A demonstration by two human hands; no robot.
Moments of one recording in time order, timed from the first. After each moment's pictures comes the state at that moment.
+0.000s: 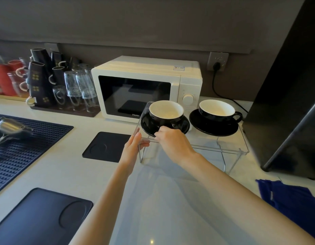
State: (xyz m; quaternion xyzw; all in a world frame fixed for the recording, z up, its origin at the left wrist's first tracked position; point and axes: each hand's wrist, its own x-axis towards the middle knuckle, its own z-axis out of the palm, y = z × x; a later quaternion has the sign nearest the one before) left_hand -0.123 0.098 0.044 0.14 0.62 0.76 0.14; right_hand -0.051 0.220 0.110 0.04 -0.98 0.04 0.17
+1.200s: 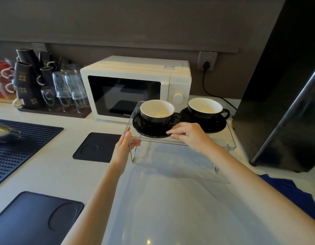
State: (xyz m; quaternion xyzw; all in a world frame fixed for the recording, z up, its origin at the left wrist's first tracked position) left_hand -0.126 0.101 0.039 0.12 0.62 0.76 0.13; right_hand -0.021 0.299 0.115 0.01 -0.93 0.34 0.13
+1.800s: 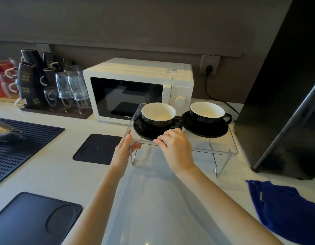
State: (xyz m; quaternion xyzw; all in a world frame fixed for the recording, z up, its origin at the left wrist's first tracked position) left_hand -0.126 0.100 0.037 0.12 0.61 0.77 0.13; right_hand -0.028 0.233 0.090 -0.04 -0.91 0.18 0.38
